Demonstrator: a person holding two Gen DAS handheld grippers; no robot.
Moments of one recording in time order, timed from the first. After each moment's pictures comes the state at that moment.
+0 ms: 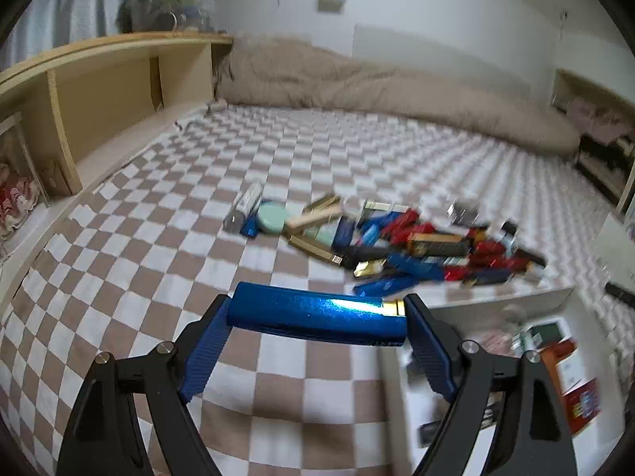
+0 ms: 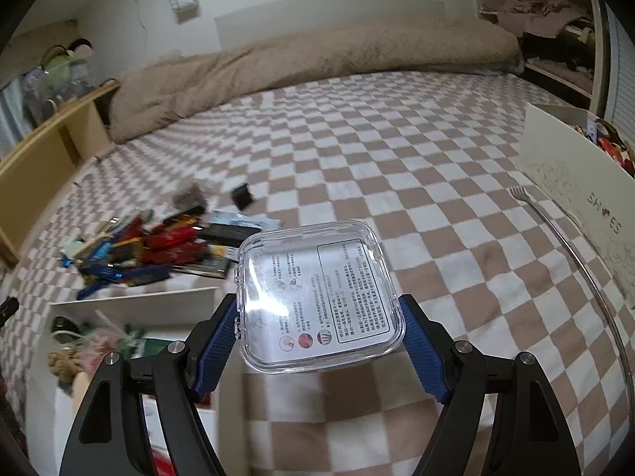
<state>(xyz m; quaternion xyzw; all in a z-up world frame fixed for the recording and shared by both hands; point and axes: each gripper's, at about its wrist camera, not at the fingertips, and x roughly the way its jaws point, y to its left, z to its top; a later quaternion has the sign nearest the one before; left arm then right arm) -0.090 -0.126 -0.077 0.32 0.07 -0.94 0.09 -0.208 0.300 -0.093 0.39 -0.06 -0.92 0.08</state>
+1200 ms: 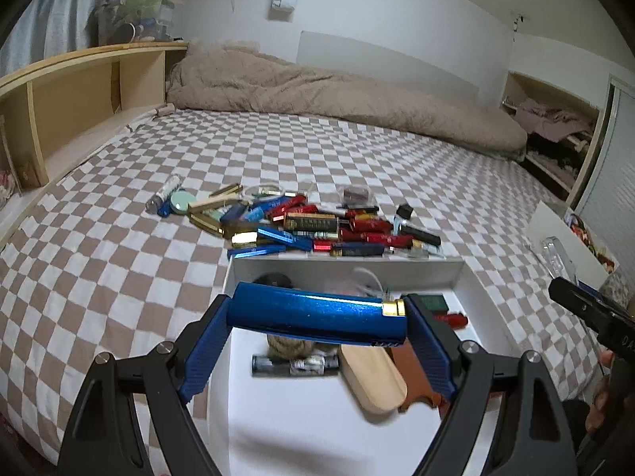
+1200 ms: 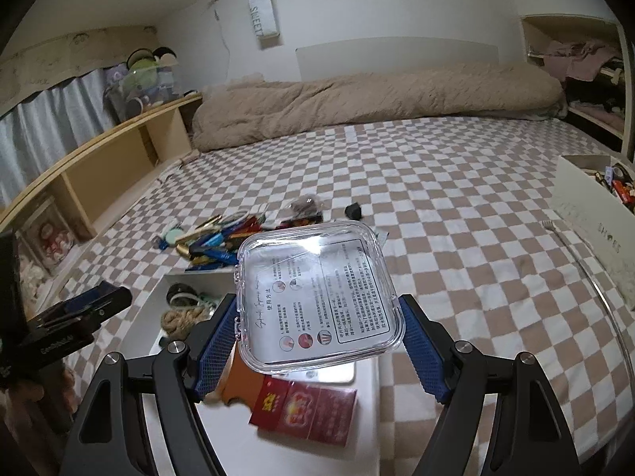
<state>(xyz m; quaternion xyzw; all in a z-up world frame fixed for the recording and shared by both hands) -0.037 -0.009 -0.063 0.34 0.08 -0.94 0.02 -0.103 0.243 -0.037 0.34 -0.05 -0.92 0.18</state>
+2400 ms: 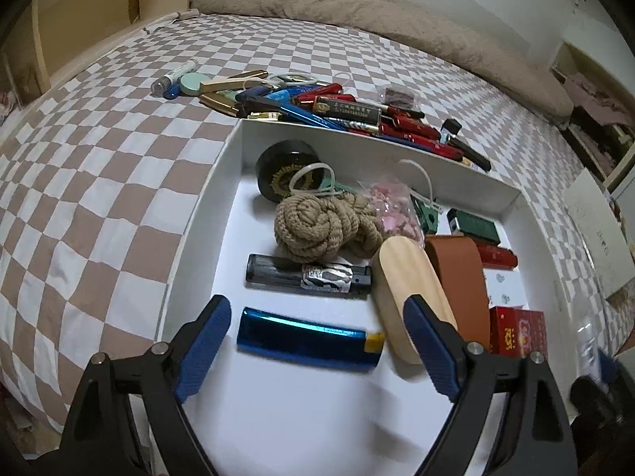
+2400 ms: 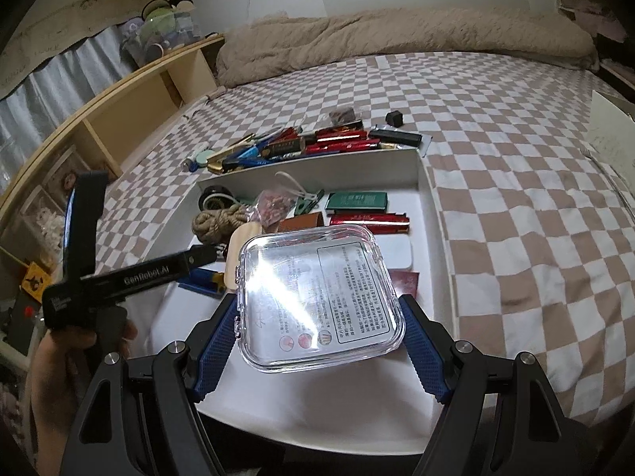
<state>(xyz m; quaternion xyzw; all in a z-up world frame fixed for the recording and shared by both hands) -0.053 -0.013 -0.138 0.47 0.14 -0.87 0.05 -0.061 0.214 -0.086 0.43 -0.05 -0.87 0.23</state>
